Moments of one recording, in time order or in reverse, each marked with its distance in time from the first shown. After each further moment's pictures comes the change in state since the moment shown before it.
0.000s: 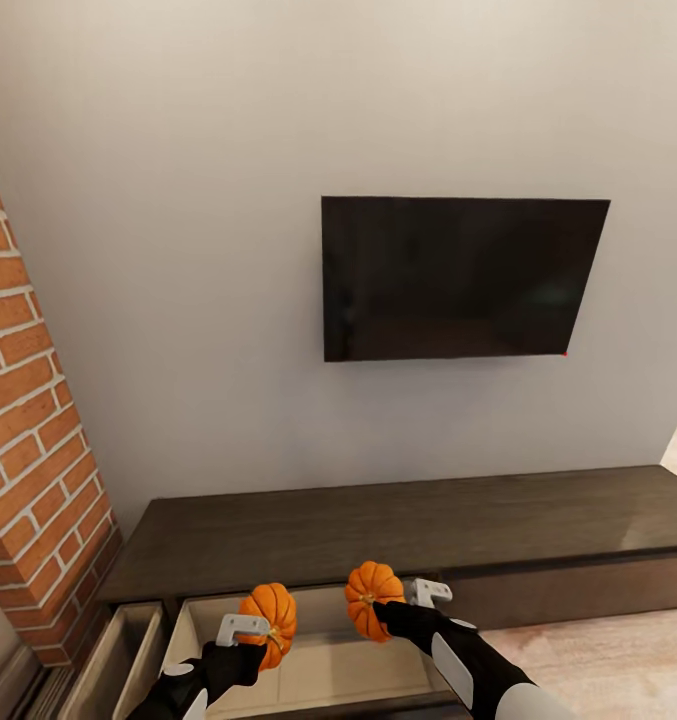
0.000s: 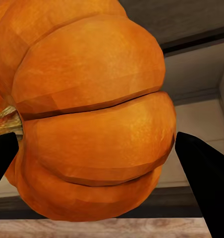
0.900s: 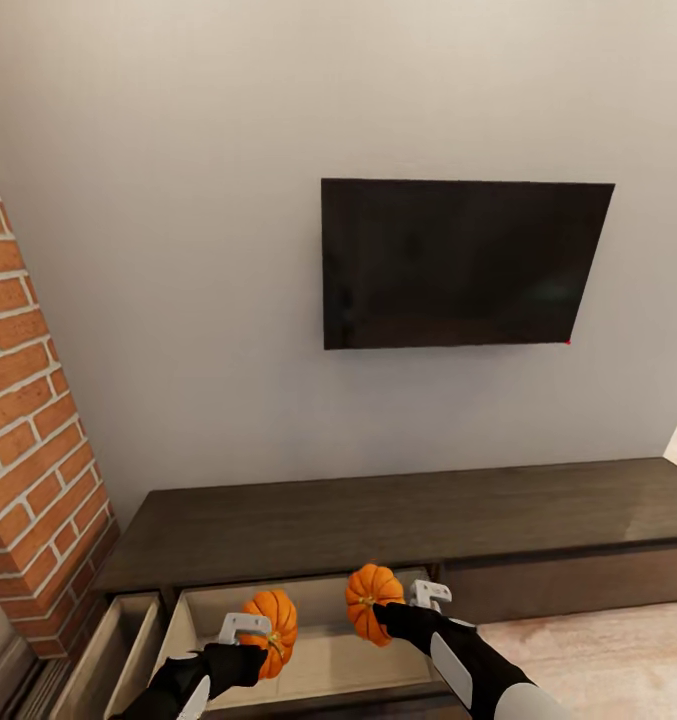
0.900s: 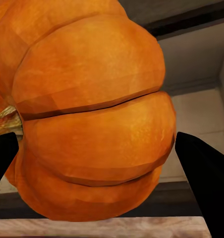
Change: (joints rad) left arm -0.021 -0.001 0.000 -0.009 0.008 0.128 0.000; right arm -0.001 0.003 0.003 -0.002 -0.001 0.021 -0.017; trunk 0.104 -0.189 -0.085
